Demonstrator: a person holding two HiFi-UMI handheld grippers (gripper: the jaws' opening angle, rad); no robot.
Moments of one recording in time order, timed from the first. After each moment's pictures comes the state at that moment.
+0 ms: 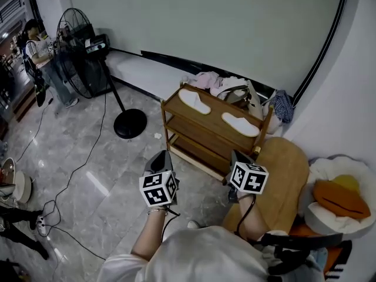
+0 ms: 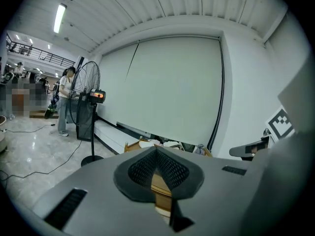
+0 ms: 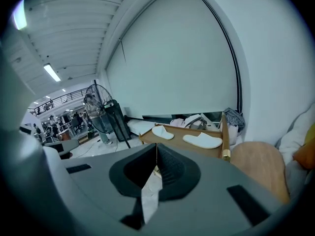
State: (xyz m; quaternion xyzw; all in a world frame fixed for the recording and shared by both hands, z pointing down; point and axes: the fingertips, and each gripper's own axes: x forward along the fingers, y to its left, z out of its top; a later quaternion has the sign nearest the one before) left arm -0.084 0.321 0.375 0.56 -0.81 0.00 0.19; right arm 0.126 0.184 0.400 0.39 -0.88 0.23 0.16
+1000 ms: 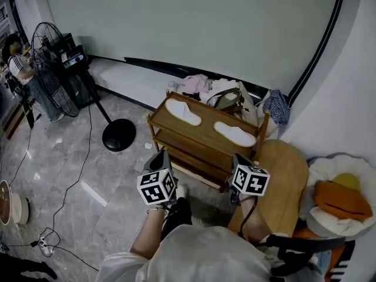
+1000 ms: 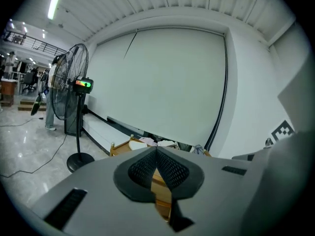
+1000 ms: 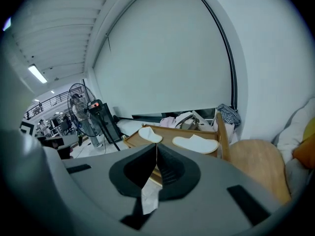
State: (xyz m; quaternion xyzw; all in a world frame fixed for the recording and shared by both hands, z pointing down) left arm -0.121 0.205 0.397 0.59 -0.78 0.00 0.21; right arm 0.120 0.096 0.430 0.43 -0.85 0.26 0.17
